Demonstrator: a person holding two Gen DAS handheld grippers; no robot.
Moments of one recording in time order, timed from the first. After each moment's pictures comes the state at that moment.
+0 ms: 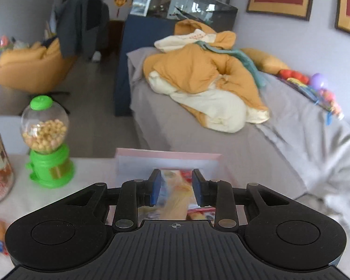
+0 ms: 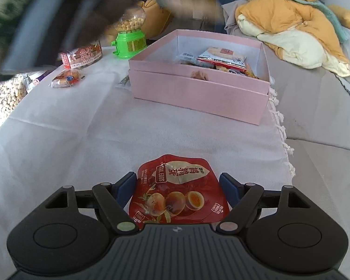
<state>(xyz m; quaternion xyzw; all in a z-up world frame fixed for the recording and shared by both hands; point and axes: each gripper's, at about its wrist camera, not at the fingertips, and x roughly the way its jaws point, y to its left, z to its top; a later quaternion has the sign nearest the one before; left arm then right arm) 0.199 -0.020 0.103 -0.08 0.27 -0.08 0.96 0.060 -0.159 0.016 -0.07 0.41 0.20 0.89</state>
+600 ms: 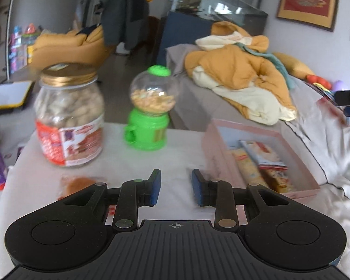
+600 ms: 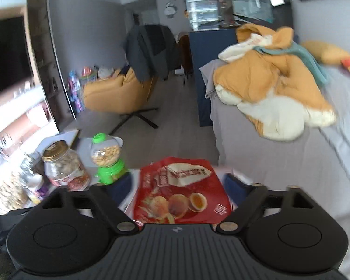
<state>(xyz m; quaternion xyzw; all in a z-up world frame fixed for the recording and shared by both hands) 0.118 0.130 0.076 -0.11 0.30 -0.03 0.95 0.178 -0.169 0.187 0.00 0.30 0.17 0.94</state>
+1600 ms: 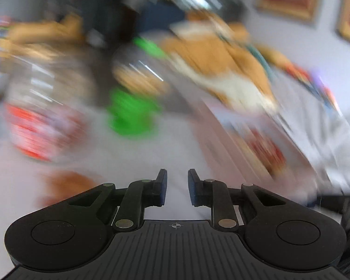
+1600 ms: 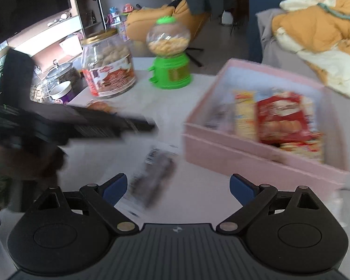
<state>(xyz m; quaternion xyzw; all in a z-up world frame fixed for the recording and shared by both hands) 0.127 0.172 0.049 -0.13 0.28 -0.07 0.95 0.127 -0.062 0.042 -0.05 0.41 0.28 0.87</state>
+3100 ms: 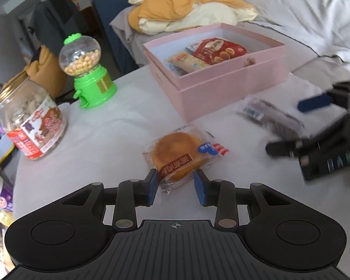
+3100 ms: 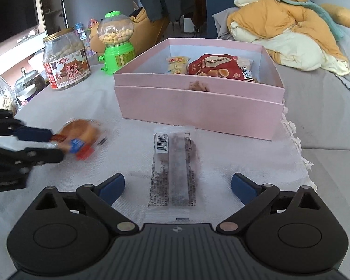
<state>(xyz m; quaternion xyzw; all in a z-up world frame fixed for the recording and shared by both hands) 0.072 0.020 0.018 0.16 0.38 -0.08 0.91 0.092 -0.142 -0.005 -0.03 0.38 0.19 0.91</state>
